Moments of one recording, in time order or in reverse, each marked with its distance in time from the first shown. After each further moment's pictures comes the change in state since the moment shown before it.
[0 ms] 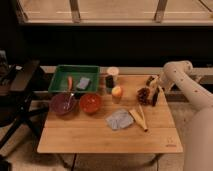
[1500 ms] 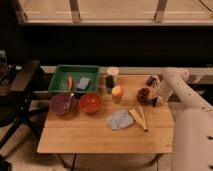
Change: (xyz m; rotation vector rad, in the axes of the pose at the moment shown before) arm 0.066 -0.021 0.049 0.038 0.266 0.038
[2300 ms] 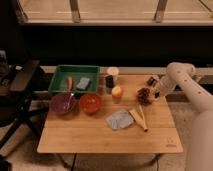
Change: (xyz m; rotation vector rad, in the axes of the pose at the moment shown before) arm -0.003 0.023 -0.069 -0.112 -0.105 -0.006
